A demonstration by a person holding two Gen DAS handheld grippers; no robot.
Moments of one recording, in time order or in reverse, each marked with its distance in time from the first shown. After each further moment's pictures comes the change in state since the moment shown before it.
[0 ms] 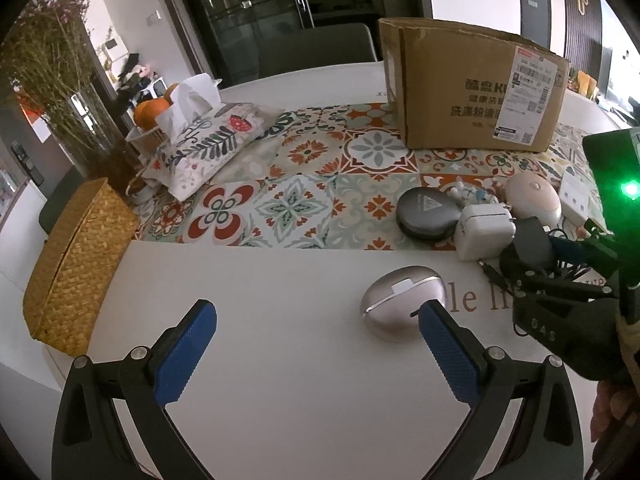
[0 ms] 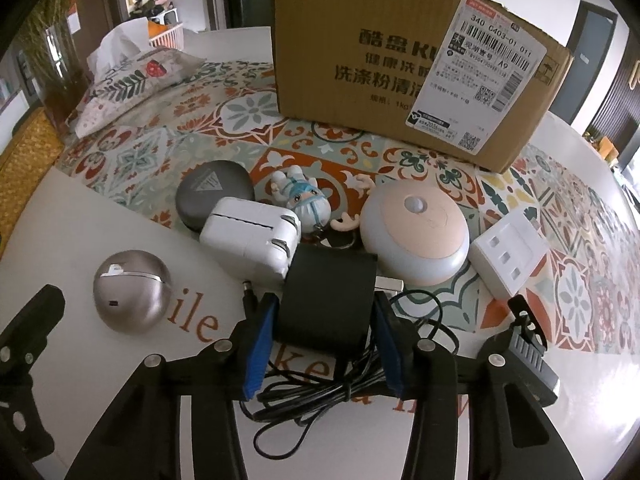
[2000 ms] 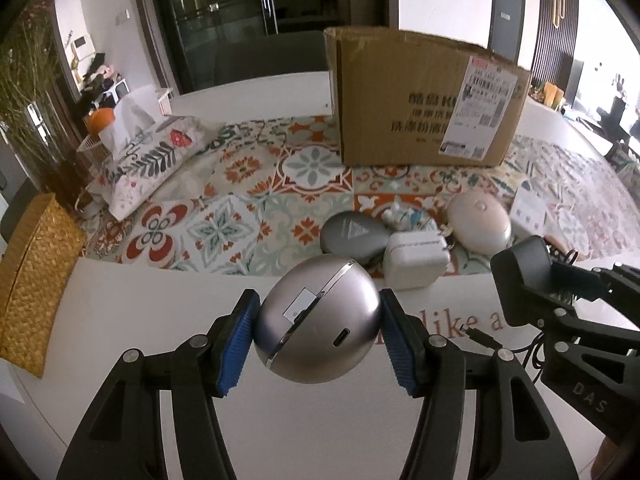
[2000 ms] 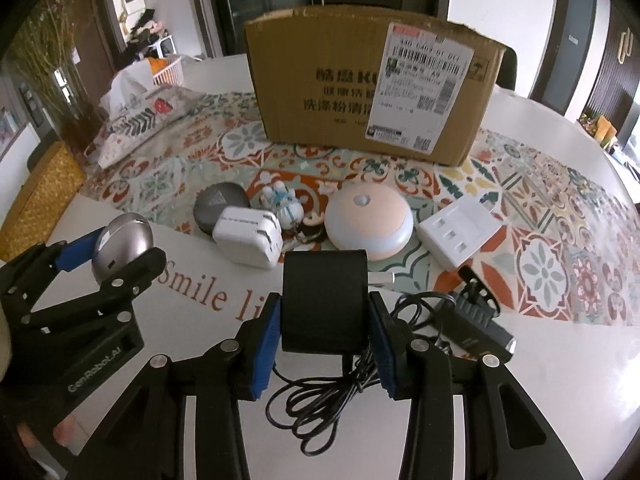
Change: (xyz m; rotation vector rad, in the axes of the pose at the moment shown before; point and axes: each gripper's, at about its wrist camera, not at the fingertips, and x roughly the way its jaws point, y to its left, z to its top) left arm 0.003 -0.032 0.019 0.000 -0.037 -0.168; right arm -0.057 -0.032 -0.016 0.078 -0.044 0.053
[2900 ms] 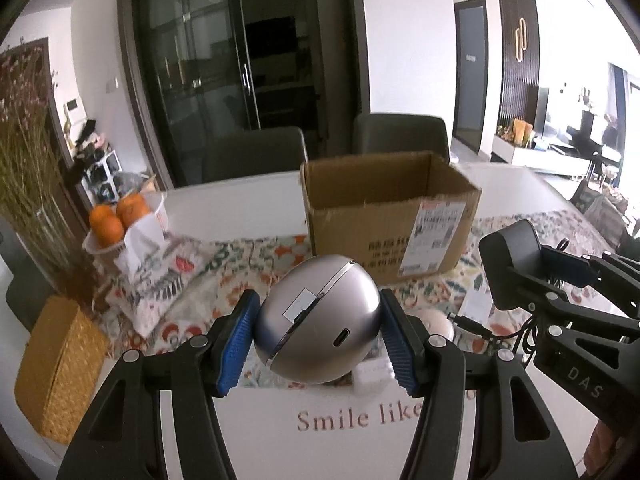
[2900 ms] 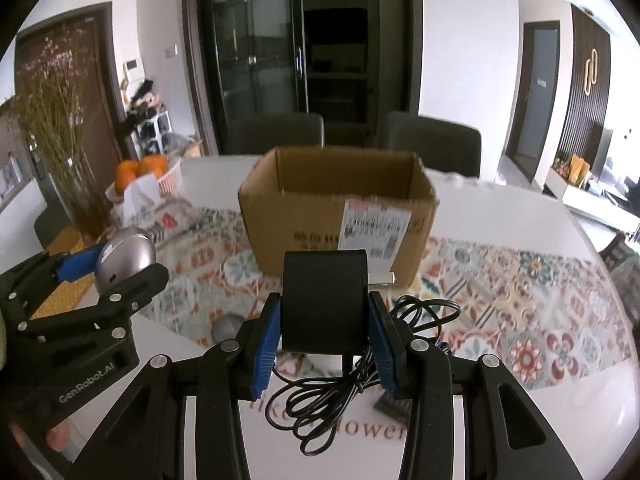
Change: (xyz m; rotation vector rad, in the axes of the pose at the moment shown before) left arm -0.090 -0.010 0.087 0.074 -0.246 -0.055; right arm -0.106 -0.014 0.059 0.029 -0.306 -0.051
